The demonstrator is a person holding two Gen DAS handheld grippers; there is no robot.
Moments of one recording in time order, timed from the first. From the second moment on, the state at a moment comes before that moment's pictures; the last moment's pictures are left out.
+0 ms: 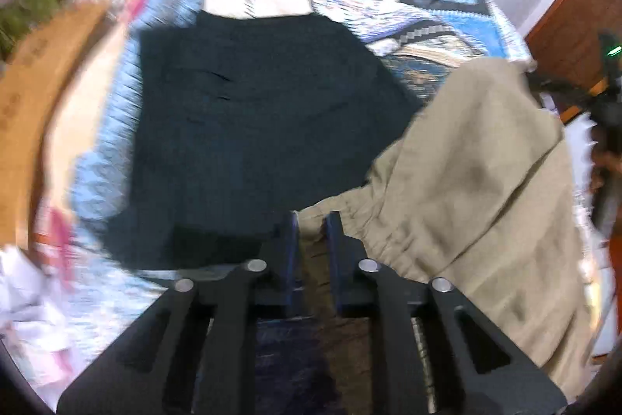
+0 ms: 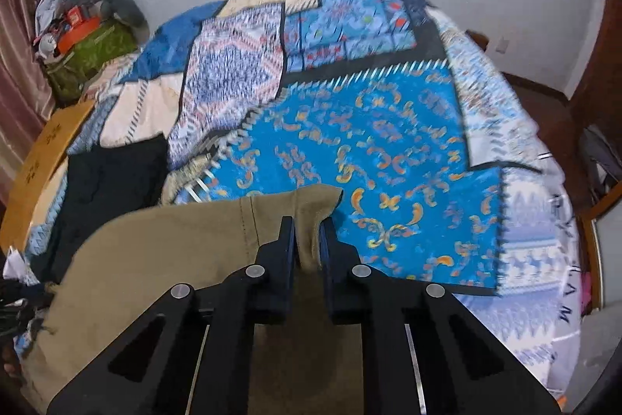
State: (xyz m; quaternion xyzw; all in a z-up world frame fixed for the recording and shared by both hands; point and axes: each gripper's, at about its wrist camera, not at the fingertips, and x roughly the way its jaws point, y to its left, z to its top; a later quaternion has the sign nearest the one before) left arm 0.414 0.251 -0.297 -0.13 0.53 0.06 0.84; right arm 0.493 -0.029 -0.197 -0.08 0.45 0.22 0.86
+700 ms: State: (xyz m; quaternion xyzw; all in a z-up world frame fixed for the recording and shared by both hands) left arm 0.339 0.223 -0.089 -0.11 0.38 0.09 0.91; right arm 0.370 -0.093 0.007 -0.05 0.29 0.22 0.93
